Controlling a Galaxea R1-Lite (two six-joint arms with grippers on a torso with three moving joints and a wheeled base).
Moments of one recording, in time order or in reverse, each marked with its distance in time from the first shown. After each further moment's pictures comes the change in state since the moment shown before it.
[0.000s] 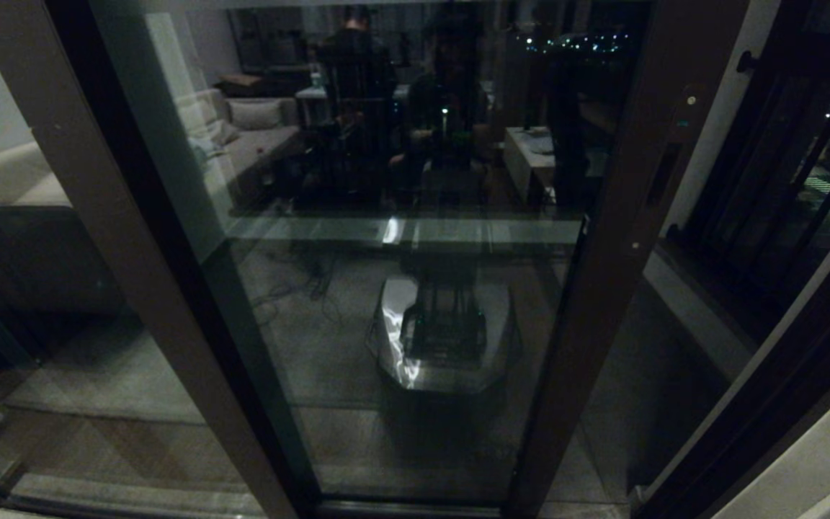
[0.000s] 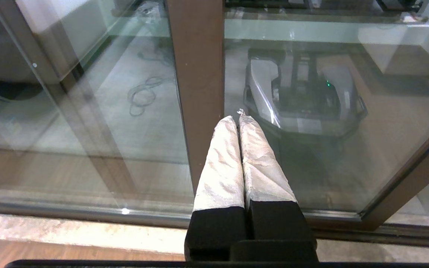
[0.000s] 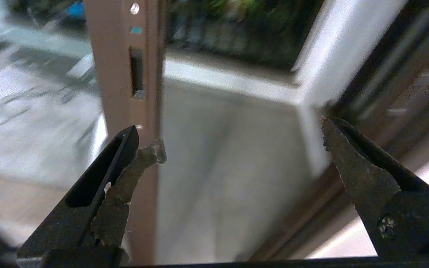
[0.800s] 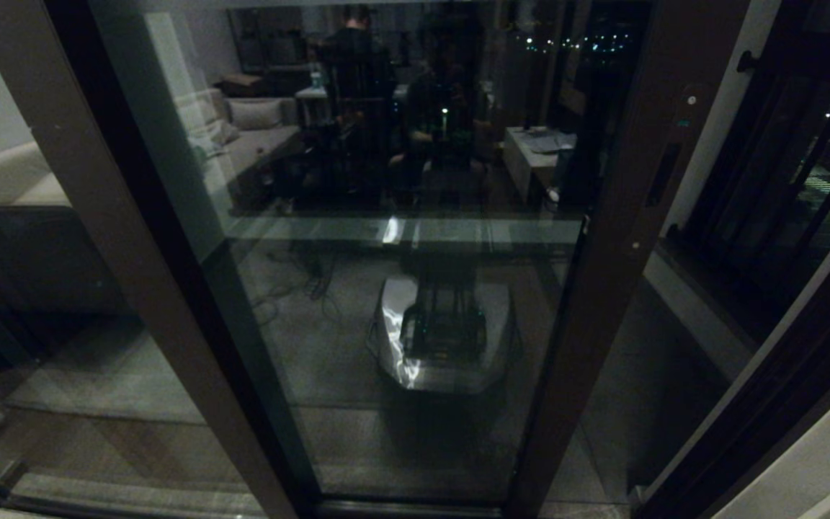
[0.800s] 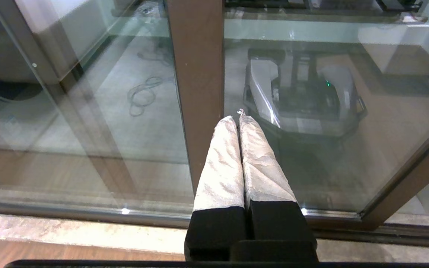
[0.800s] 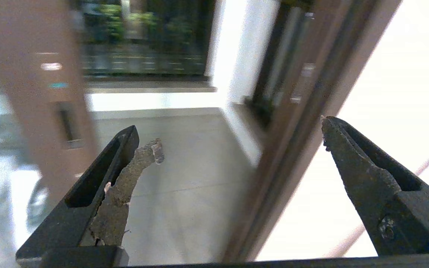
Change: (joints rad) left arm 0.000 0.000 0.000 0.000 0.000 0.000; right arm 0.678 -0.019 -0.055 -0.031 -1.078 -0.008
